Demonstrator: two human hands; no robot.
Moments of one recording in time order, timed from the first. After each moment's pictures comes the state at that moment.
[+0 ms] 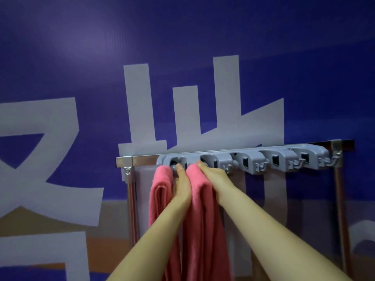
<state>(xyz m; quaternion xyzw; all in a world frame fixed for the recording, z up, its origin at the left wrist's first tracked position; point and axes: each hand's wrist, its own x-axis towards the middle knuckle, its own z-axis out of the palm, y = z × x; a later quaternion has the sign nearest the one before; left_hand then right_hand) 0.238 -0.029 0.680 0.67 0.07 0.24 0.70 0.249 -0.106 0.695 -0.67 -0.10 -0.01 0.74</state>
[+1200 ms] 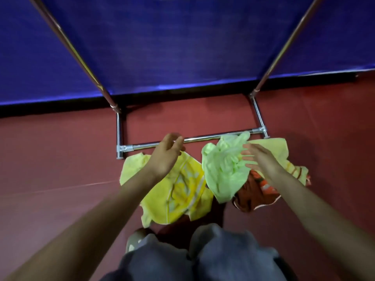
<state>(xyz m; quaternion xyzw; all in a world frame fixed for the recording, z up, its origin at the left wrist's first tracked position) 0.034 -0.085 0.177 0.78 0.13 -0.16 0.59 0.044 -0.326 0.141 -0.74 0.28 0.24 0.57</state>
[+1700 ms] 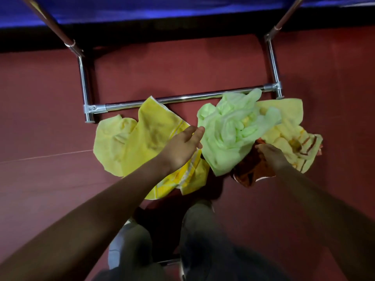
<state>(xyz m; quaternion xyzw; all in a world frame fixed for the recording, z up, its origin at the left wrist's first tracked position) 0.023 -0.128 0.048 0.75 0.11 -0.34 0.56 0.010 -0.379 -0.003 -0.76 0.39 0.29 0.42</state>
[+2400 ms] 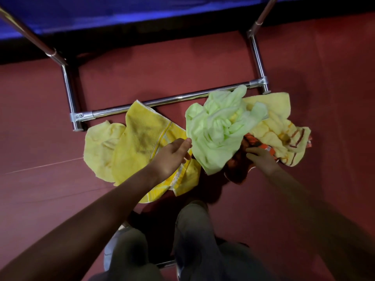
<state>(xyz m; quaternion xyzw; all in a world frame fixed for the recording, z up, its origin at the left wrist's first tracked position) 0.009 -0.138 0.038 0.75 0.10 -0.38 0.54 -0.013 -0.403 -0.034 -0.81 0.33 0.31 0.37</state>
